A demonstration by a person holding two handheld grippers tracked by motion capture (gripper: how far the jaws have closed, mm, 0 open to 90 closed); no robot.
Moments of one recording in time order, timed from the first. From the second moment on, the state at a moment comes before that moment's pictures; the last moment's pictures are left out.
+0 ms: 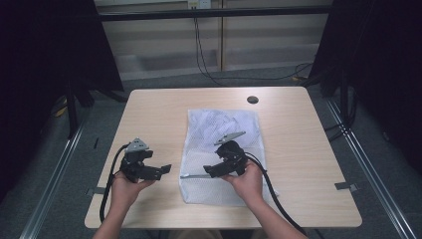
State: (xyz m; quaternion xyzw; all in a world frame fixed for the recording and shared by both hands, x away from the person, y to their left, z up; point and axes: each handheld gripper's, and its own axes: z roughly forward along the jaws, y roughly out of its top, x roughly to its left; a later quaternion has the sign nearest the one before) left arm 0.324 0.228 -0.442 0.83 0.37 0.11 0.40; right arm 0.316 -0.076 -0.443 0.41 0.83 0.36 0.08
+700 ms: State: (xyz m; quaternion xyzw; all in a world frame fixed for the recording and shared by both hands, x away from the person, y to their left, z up) left arm 0.324 0.230 -0.441 0.83 0.37 0.11 0.40; right arm 0.322 -0.056 -0.449 0.41 0.83 0.37 0.05
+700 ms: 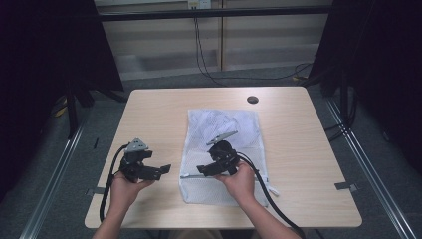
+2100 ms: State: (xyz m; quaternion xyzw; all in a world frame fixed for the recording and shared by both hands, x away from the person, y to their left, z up) left arm 0.324 0.233 -0.440 0.83 0.38 0.11 0.40; right arm 0.335 -0.023 -0.478 0.46 0.80 0.37 -0.07
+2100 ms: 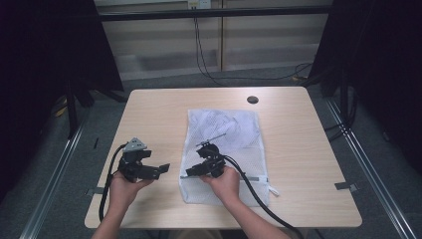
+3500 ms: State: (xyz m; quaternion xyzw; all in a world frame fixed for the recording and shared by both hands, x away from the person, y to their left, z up) left arm 0.325 0.234 -0.441 0.83 0.38 0.11 0.40; right arm 0.342 0.000 -0.493 0.48 0.79 0.36 -0.12
